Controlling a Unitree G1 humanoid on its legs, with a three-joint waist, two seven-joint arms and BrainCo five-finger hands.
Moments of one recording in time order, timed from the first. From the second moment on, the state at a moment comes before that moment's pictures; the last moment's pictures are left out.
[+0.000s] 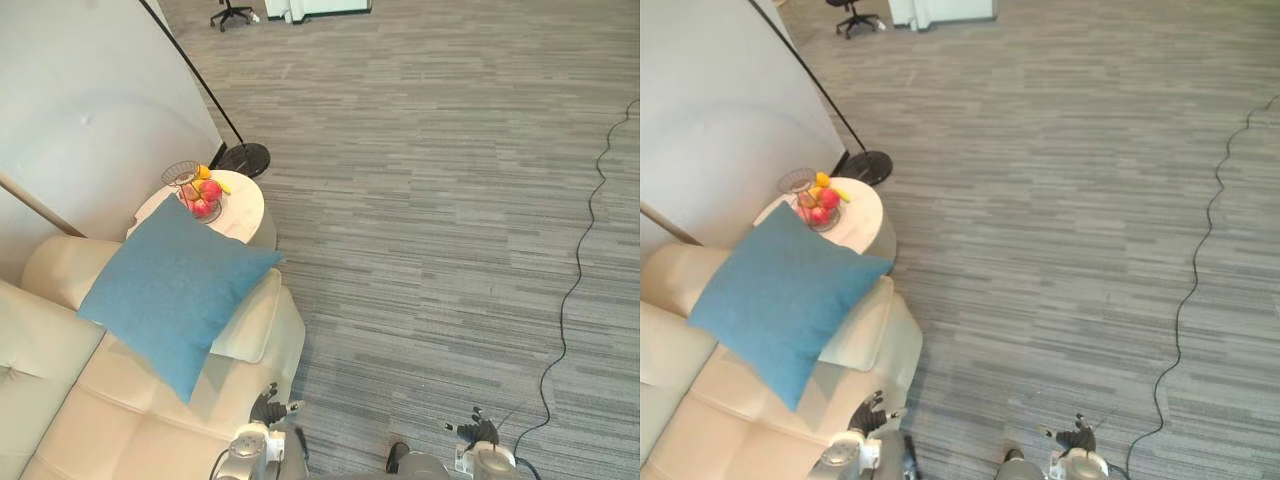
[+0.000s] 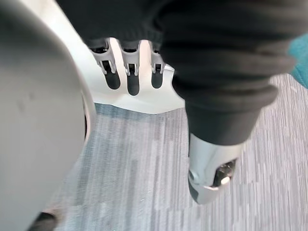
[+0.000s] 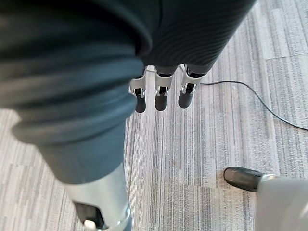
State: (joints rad) left arm 0.01 0.02 -0.12 0.96 -0.08 -0.14 0.10; right arm 0.02 -0.15 -0.23 1.00 0.00 -0.07 -0.17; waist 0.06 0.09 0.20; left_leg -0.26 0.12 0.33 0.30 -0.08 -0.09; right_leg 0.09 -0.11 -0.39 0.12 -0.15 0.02
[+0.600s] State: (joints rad) left arm 0.05 0.07 -0.08 0.94 -0.10 -0.12 0.11; right arm 0.05 -0.10 -0.21 1.00 0.01 -0.09 -0.16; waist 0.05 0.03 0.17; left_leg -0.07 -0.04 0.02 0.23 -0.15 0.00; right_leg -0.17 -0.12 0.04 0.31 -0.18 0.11
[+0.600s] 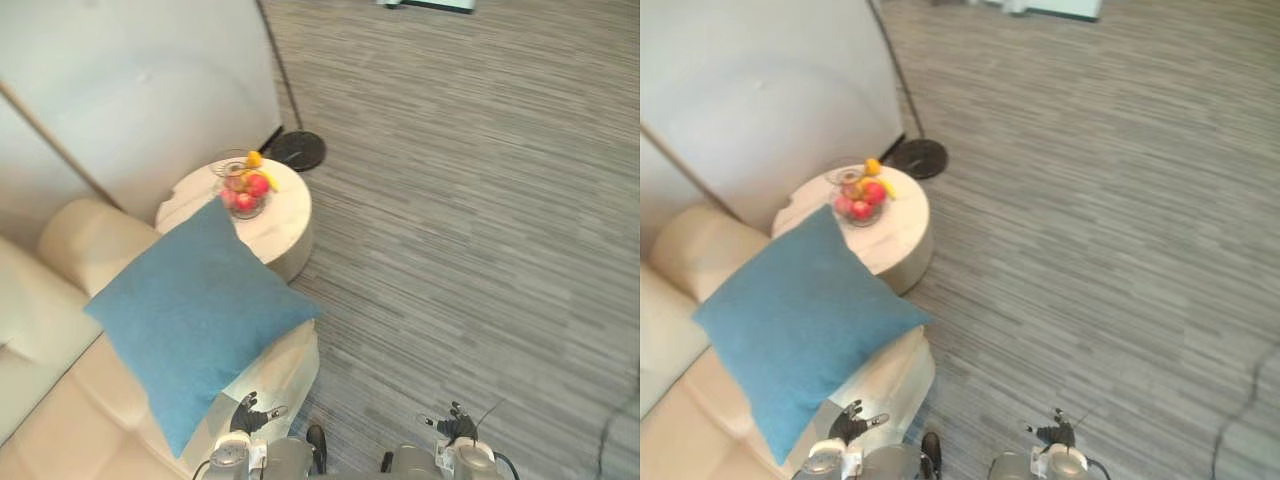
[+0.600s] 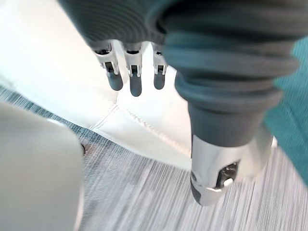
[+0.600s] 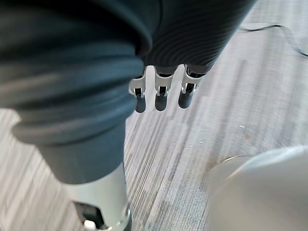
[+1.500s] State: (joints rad) left arm 0.03 0.10 -0.13 1.01 -0.04 -0.11 0.08; right arm 0.06 -0.06 -0.27 1.00 0.02 -0.09 -0.14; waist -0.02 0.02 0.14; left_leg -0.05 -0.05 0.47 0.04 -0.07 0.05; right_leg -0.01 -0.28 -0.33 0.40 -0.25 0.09
